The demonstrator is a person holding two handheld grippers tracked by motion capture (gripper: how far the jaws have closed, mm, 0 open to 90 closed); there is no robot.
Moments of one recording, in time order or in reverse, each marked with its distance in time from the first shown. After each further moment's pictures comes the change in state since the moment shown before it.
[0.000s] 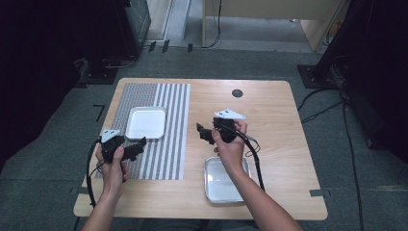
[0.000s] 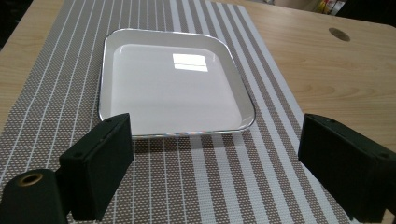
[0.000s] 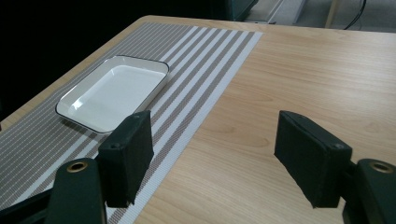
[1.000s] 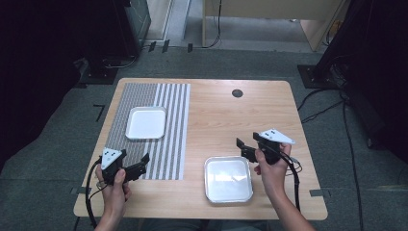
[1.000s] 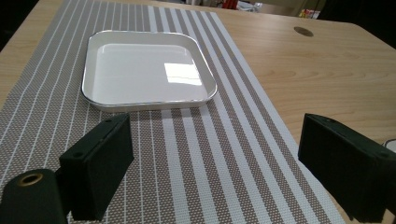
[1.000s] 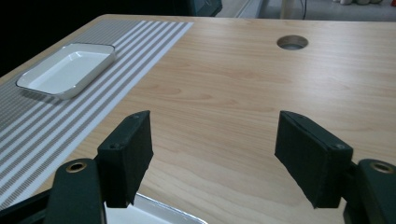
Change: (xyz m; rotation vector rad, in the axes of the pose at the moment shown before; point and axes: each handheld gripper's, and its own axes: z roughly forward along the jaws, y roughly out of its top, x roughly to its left) left arm -0.024 -0.040 -0.043 -0.082 -0.024 0.064; right arm -0.070 -0.051 -0.101 -0.051 -0.105 0.021
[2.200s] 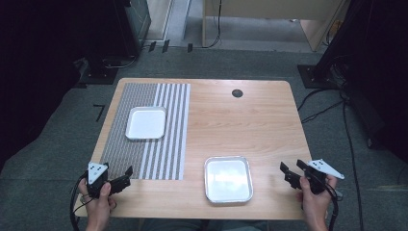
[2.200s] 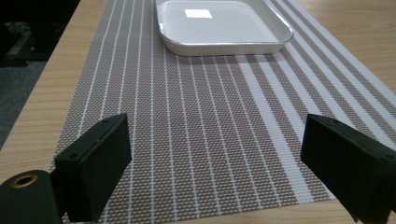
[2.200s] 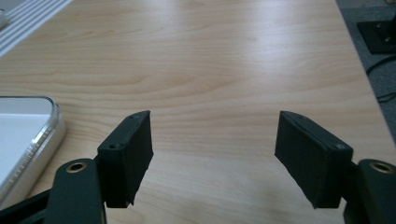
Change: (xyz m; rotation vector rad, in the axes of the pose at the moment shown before) left arm 0.055 -0.046 -0.011 0.049 0.120 0.040; right arm -0.100 -0.089 -0.078 0.027 -0.199 0.126
